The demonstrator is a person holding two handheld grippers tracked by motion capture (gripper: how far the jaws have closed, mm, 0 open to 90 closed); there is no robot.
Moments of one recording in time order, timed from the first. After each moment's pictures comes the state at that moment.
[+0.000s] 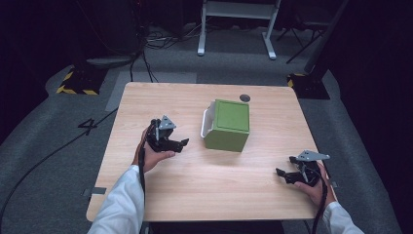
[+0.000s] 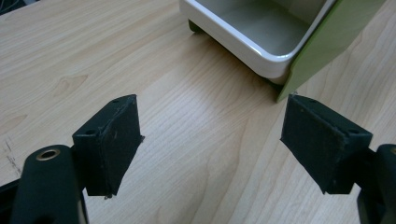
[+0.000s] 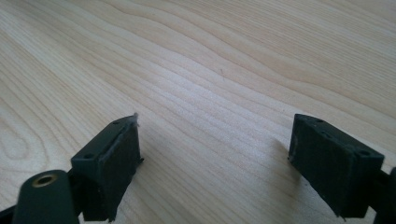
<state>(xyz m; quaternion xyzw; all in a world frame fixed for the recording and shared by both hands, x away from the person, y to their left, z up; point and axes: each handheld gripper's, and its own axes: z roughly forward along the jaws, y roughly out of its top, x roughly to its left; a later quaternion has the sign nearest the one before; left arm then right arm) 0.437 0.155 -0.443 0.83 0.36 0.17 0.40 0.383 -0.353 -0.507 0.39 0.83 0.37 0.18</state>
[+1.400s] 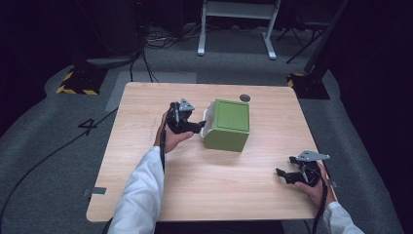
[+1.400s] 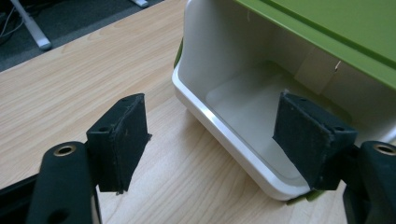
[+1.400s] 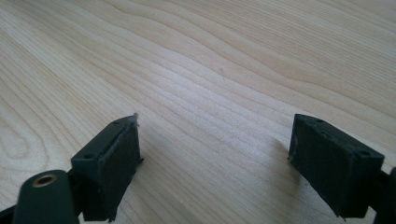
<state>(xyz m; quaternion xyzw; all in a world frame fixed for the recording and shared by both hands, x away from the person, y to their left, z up) 0.493 0.099 -0.428 0.82 0.35 0.18 0.42 0.383 -0.354 -0.507 0.39 0.83 0.37 0.18</state>
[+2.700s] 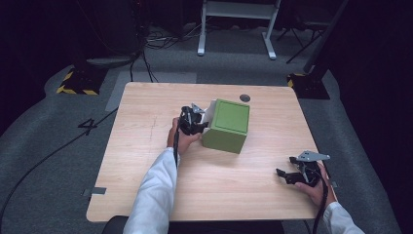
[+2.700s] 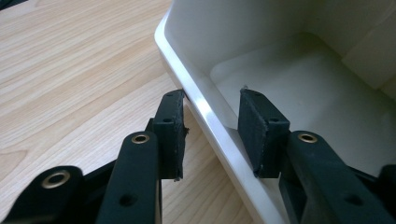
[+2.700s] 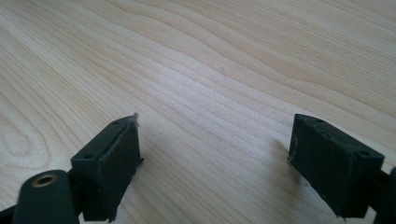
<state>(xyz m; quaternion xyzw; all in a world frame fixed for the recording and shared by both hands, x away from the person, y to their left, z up) 0.513 0.073 -0.465 0.82 0.40 0.18 0.37 0.382 -0.354 -0.507 0.39 0.83 0.37 0.18</state>
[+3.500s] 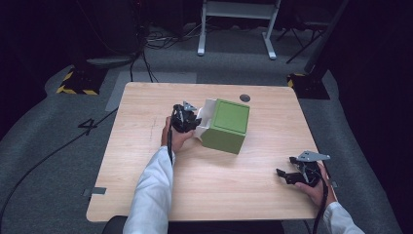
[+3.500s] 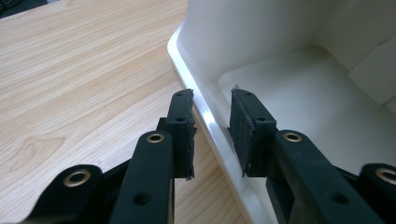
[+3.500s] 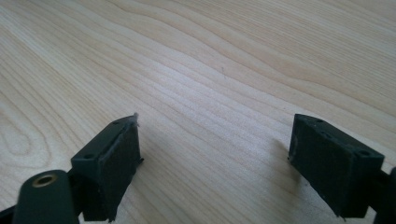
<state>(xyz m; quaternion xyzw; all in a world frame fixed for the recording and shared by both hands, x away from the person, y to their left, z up) 0.516 0.096 -0.463 0.80 0.41 0.18 0.39 0.382 -0.354 -0.507 0.39 0.83 0.37 0.18</state>
